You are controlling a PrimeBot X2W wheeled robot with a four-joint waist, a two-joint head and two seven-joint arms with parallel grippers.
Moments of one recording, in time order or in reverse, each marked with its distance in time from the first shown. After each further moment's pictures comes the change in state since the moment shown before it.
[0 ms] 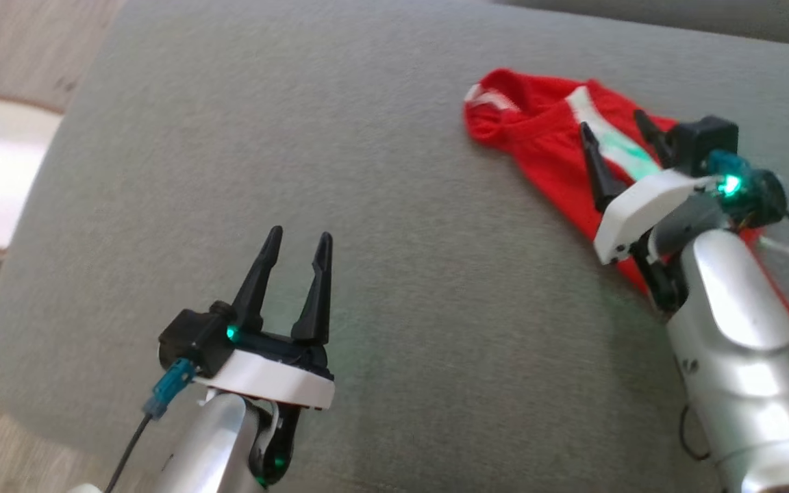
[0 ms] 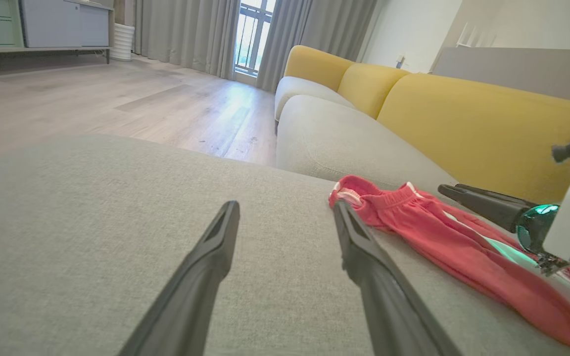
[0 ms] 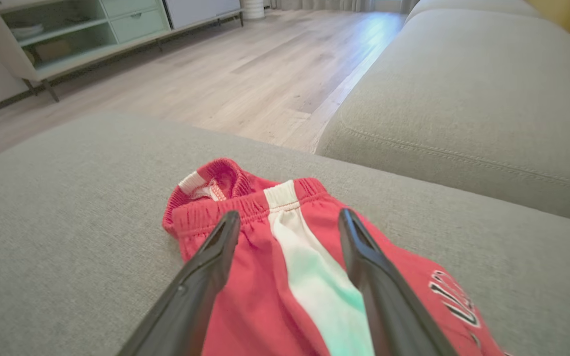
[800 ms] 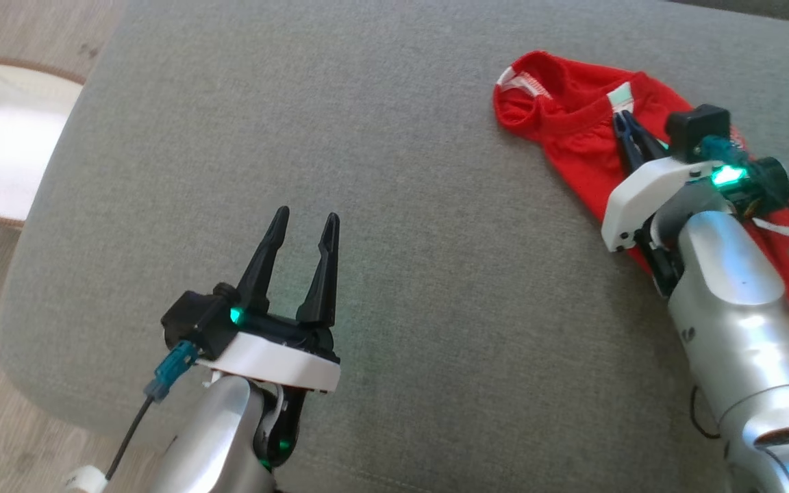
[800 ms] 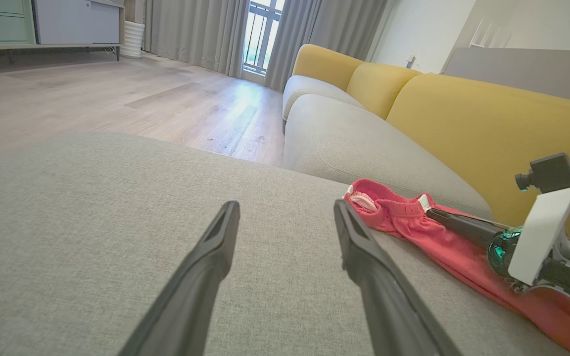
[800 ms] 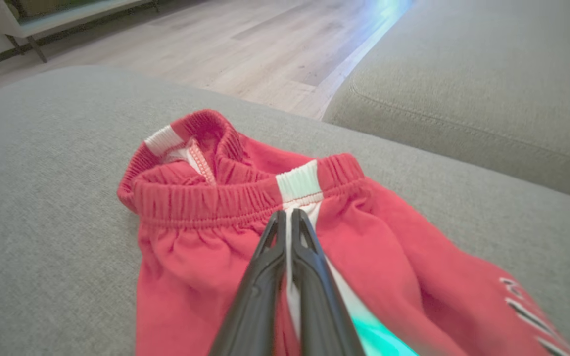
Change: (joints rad) left arm -0.046 -0.004 -0.020 0.005 -0.026 0.000 0.000; right arm -0.192 -0.008 -0.027 0.388 -0.116 0.000 -0.154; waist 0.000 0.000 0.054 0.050
